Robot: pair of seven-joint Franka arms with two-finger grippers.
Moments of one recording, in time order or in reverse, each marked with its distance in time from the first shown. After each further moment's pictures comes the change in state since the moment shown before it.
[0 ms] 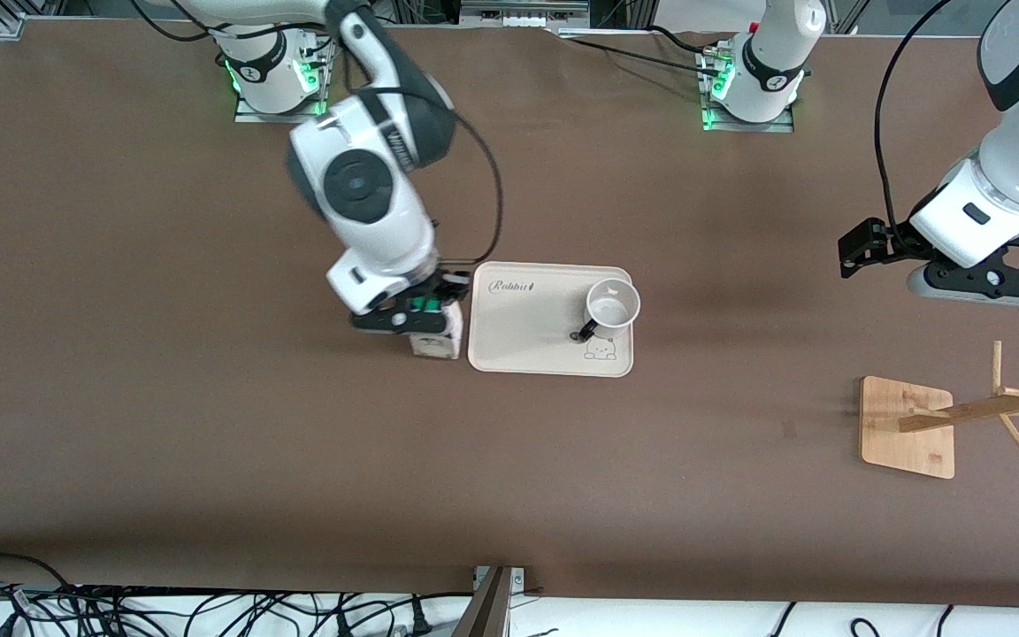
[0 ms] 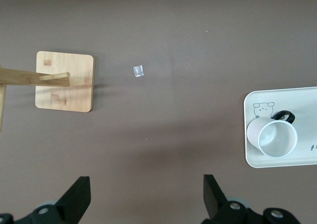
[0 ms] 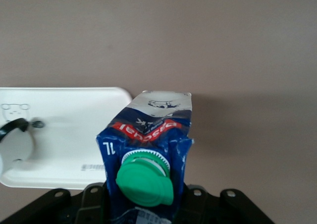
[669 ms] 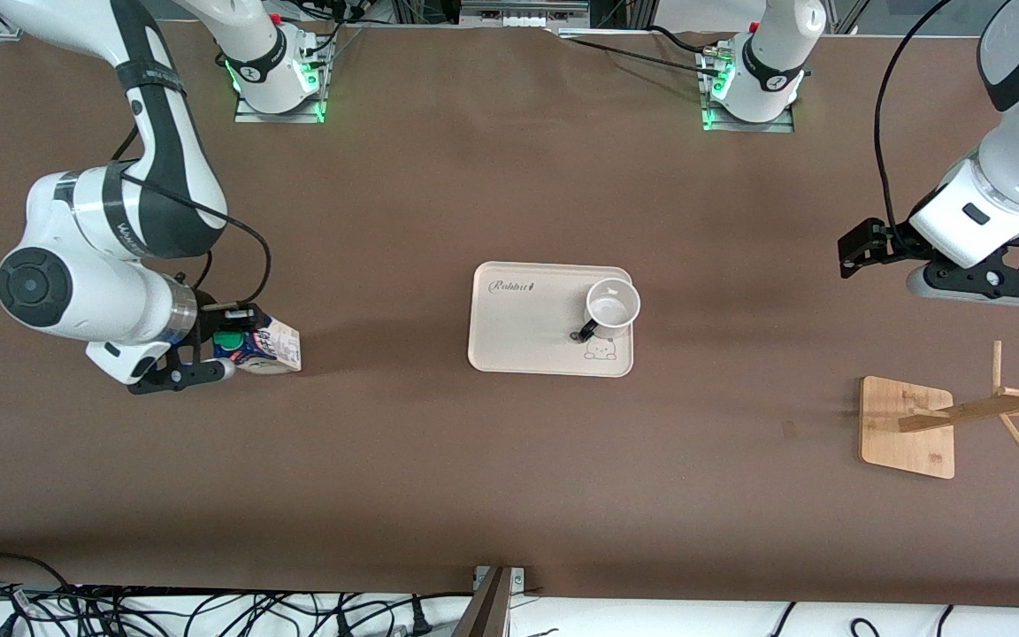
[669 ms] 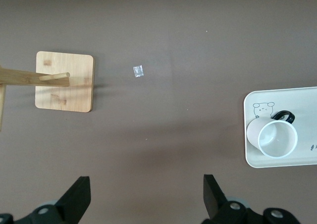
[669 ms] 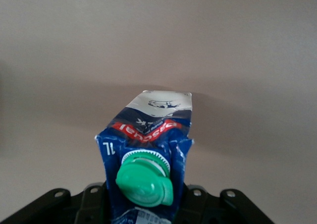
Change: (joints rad) left arm 0.000 0.001 0.000 0.000 0.000 0.000 0.000; right arm -0.282 -0.086 -0.103 -0.208 0.017 -0.024 -0.598
